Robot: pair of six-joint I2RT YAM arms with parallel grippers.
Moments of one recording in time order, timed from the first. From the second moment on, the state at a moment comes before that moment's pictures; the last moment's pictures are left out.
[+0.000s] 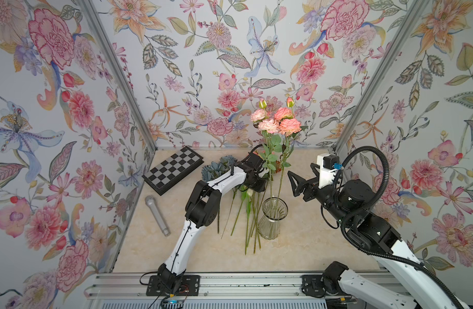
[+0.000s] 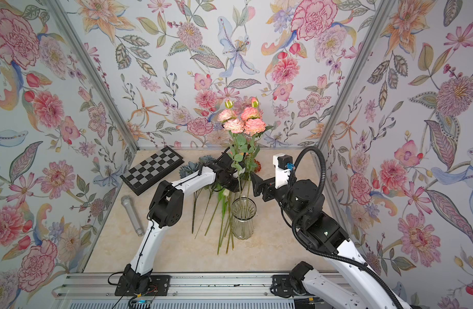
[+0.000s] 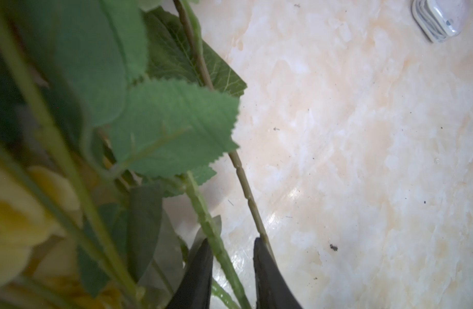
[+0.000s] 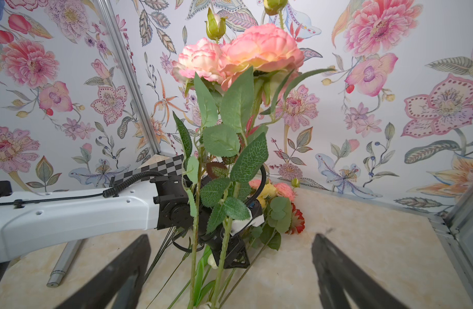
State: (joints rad) left arm -0.65 2.41 2.05 -0.74 0.33 -0.06; right arm 0.69 0.81 1.07 -0.33 0.22 0.11
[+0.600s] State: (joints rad) left arm -0.59 2.37 2.03 -0.72 0.40 -0.14; right arm 0.69 0.83 1.08 -0.33 0.23 0.11
